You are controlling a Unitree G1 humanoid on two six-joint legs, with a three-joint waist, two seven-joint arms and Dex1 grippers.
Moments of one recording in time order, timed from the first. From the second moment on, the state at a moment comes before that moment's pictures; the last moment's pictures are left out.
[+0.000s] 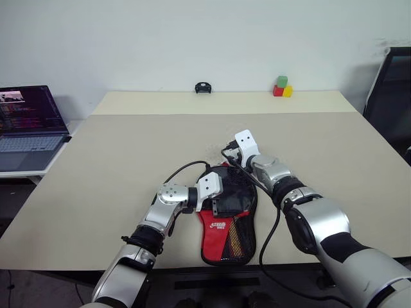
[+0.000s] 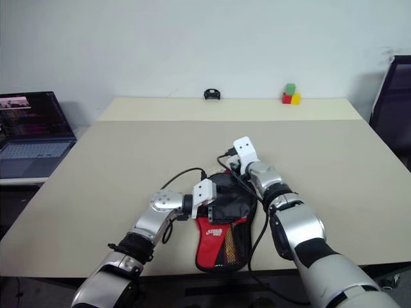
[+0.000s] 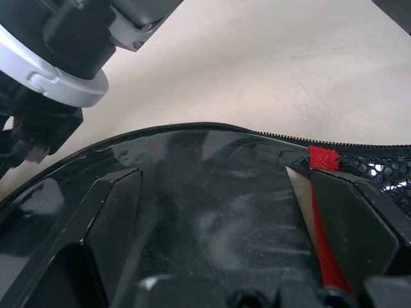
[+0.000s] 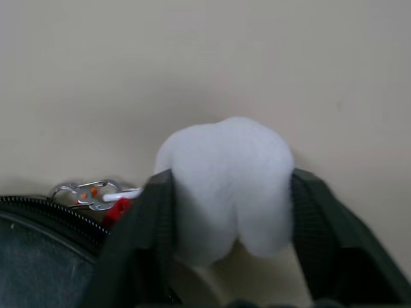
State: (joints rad) left arm -0.64 0.29 -0.25 0.56 -0.03 -0.20 -1.14; right arm -1.23 -0.06 0.02 1.33 -0.06 0.12 0.28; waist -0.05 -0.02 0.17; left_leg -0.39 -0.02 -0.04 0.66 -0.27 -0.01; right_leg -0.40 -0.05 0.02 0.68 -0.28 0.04
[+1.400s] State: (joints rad) left arm -0.66 0.23 -0.25 0.67 -0.04 -0.25 -1.14; right arm -0.57 -0.55 0.09 0.10 -0.02 0.72 0.75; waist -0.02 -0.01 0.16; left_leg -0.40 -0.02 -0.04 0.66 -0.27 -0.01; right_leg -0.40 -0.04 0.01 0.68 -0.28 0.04
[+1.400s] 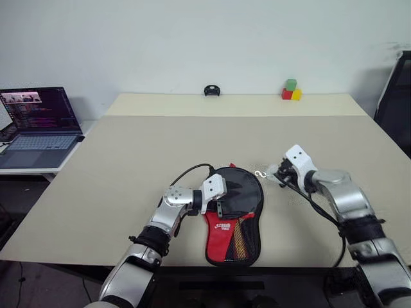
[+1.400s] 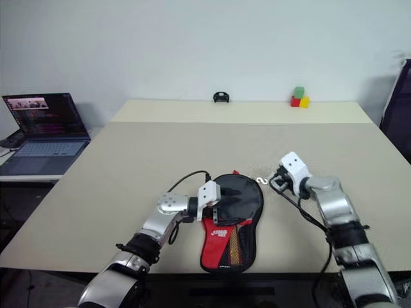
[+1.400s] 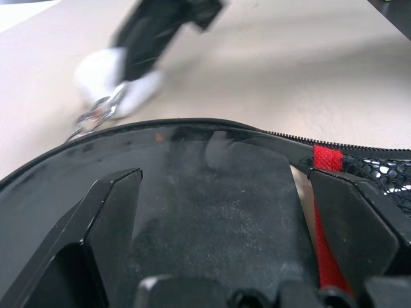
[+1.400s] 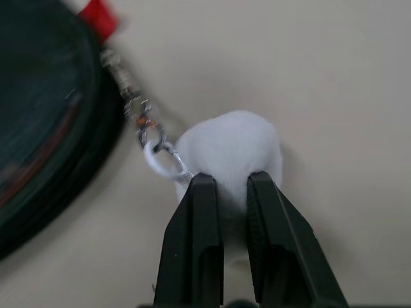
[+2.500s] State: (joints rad) left arm -0.82 0.11 -0.28 0.95 0.00 -0.34 -1.15; right arm 0.10 -0.89 -0.19 -0.84 0.49 1.26 0.81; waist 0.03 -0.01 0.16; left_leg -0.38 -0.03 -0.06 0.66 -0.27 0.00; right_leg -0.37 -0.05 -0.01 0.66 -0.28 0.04
